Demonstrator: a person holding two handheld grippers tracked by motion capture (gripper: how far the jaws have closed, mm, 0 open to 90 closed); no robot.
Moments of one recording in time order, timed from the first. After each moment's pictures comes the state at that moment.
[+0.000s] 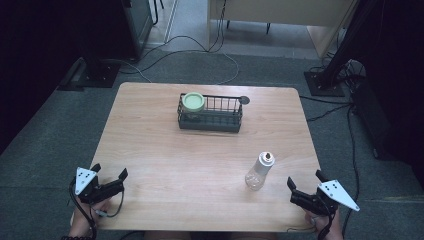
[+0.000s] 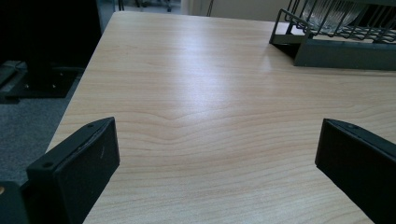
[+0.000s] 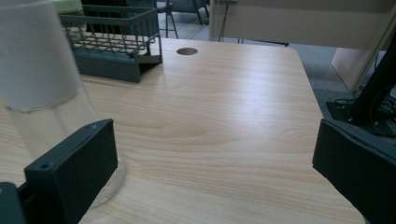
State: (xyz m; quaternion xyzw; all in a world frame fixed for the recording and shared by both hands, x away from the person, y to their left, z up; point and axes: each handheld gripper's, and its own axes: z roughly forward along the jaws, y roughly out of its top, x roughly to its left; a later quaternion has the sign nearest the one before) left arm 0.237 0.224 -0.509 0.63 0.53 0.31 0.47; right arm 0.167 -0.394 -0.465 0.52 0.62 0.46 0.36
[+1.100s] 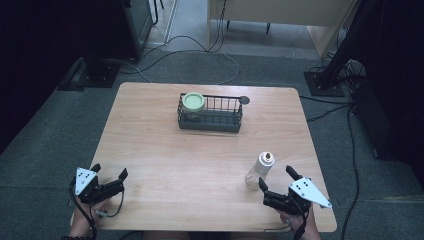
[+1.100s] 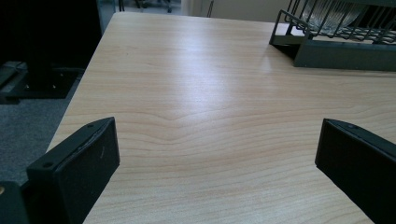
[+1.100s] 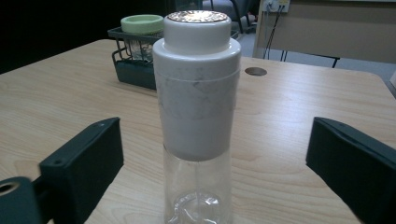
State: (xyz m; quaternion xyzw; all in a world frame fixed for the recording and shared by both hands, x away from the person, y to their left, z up) left arm 0.236 0.224 -0.509 0.63 0.53 0.30 0.47; right arm 0.177 -0.321 -0.447 0.48 0.65 0.49 0.32
